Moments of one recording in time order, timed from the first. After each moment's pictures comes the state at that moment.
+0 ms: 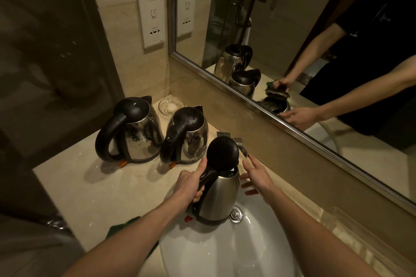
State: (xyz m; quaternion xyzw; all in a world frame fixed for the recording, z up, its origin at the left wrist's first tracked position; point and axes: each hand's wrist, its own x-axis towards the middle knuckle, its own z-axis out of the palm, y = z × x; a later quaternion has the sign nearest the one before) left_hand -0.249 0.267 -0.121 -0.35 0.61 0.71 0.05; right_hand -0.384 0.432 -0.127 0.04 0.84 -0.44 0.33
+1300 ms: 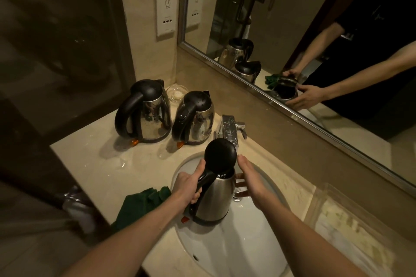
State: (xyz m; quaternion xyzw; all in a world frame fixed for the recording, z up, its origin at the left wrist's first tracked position) left_hand -0.169 0.280 -0.138 -0.35 0.61 0.71 0.04; right_hand -0.279 0.436 -0.114 0.02 0.80 -0.49 0.35
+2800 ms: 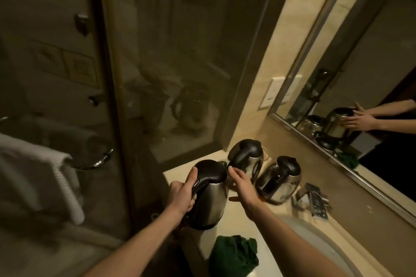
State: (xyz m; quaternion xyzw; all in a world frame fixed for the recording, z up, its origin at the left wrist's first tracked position) left_hand 0.008 0.052 -0.060 -0.41 0.54 0.70 -0.22; right_hand -0.137 0.154 -0.030 -0.15 0.77 -0.52 0.35
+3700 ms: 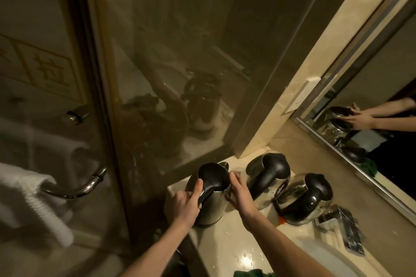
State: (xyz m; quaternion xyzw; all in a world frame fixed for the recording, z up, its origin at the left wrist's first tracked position) left_hand -0.045 -0.043 -0.144 -0.46 0.54 0.67 -0.23; right_hand -0.166 0.045 -0.086 -0.11 0.74 -0.56 0.36
